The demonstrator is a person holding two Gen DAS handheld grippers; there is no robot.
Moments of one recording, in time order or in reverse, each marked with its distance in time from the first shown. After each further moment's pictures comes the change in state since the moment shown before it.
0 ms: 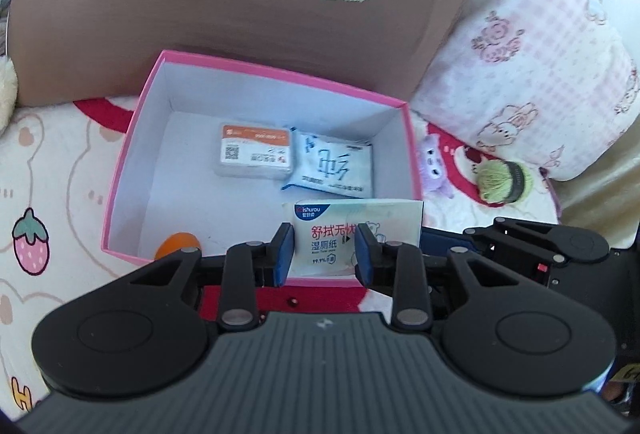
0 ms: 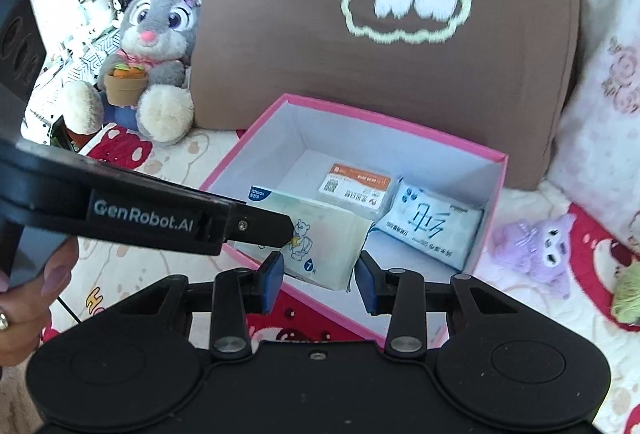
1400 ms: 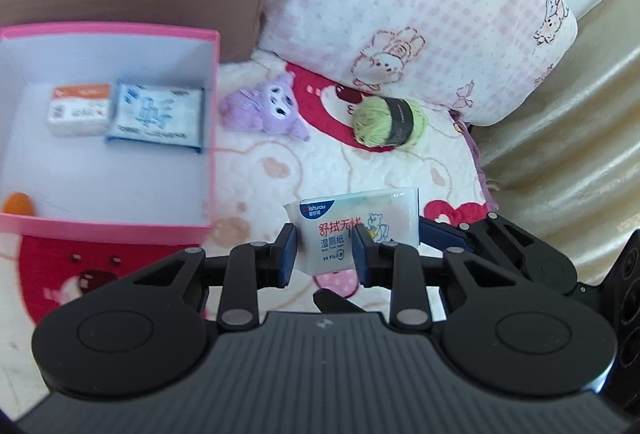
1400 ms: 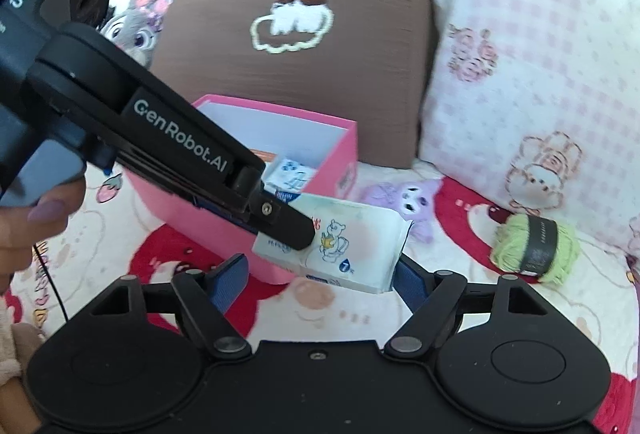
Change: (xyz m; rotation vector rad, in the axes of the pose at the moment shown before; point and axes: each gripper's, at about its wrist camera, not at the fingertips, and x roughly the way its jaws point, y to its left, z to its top) left arm 0.028 -0.153 -0.059 0.107 0.081 -0.168; right arm -0.104 -0.072 -0.106 -0.066 -0.171 -0.179
